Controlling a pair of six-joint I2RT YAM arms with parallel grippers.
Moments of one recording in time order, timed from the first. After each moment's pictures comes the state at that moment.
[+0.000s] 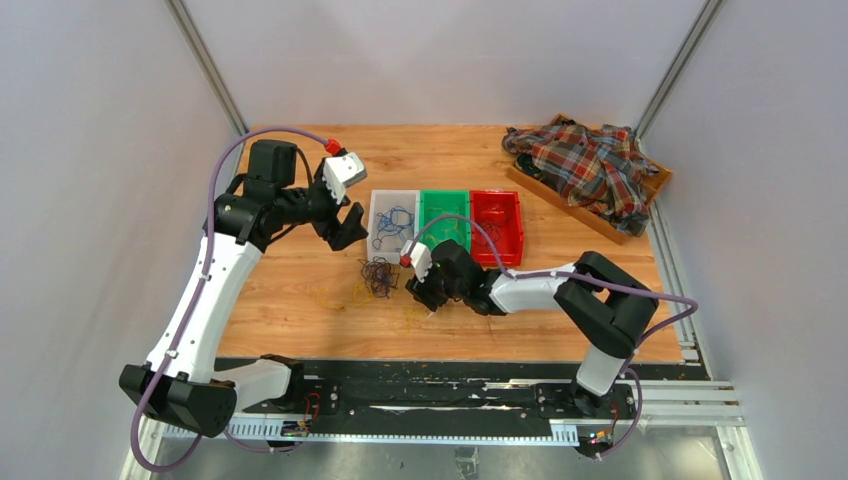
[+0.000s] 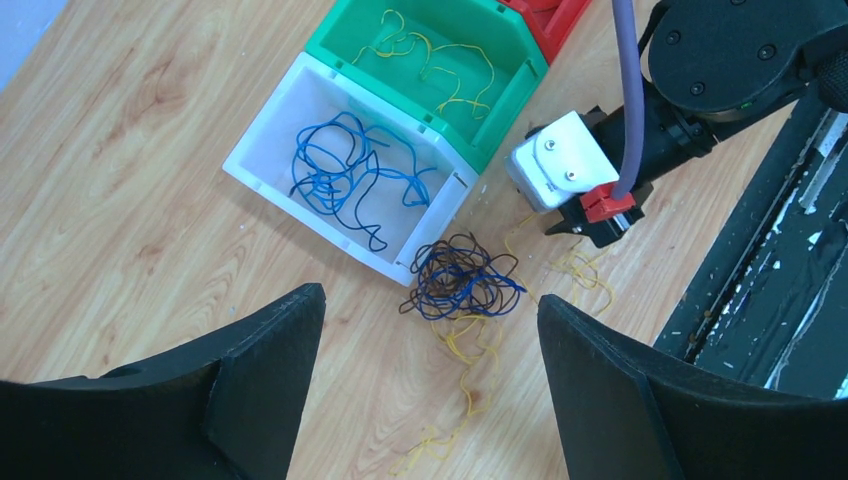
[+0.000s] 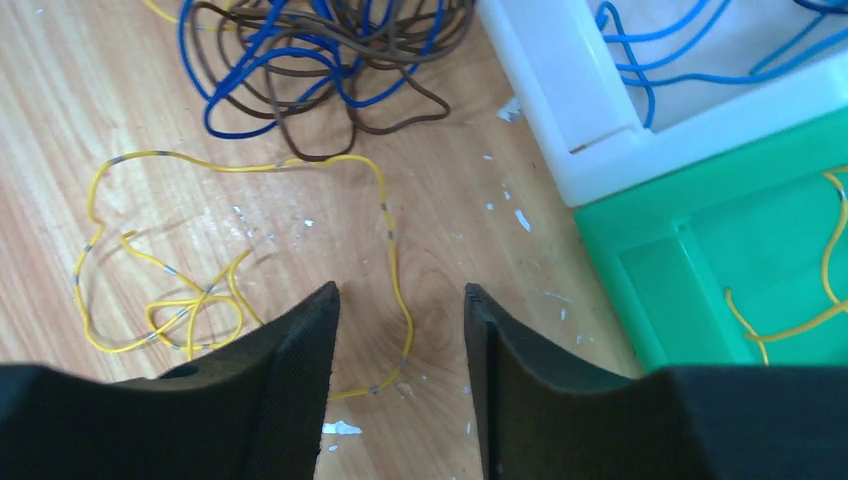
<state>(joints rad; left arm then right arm) -0.24 1.17 1.36 -0.90 0.59 0.52 0.92 1.73 0.78 0.30 -0.13 -0.19</state>
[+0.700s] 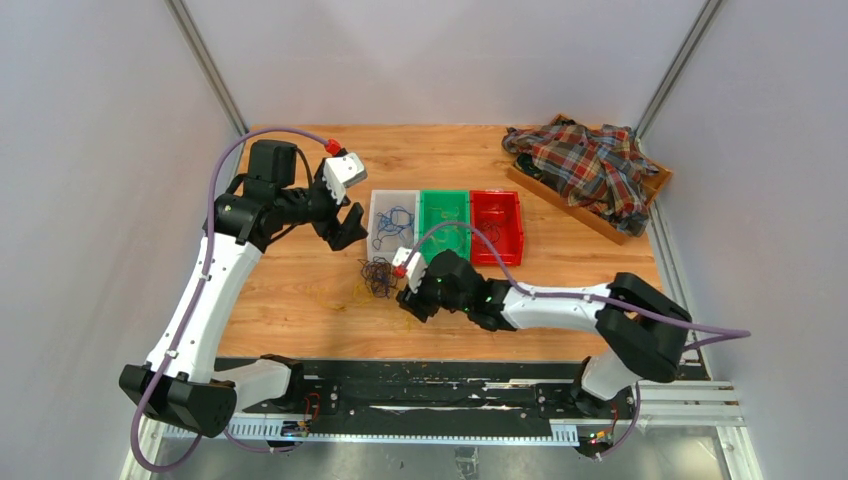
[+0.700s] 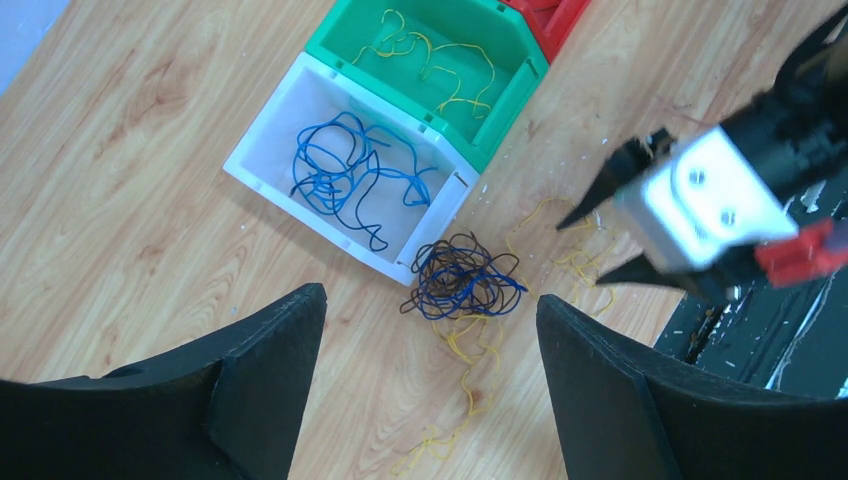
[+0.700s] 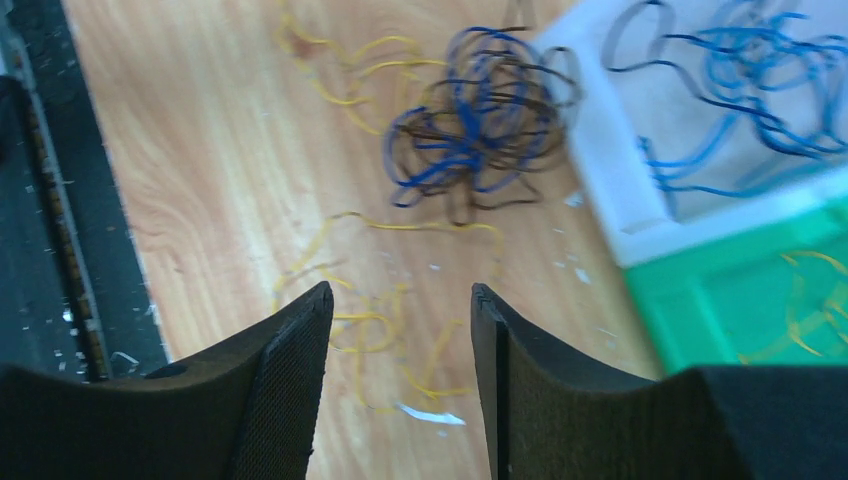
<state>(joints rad) -0.24 1.17 1.36 -0.90 0.59 0.53 1.03 1.51 0.75 0.27 -0.10 -0.15</state>
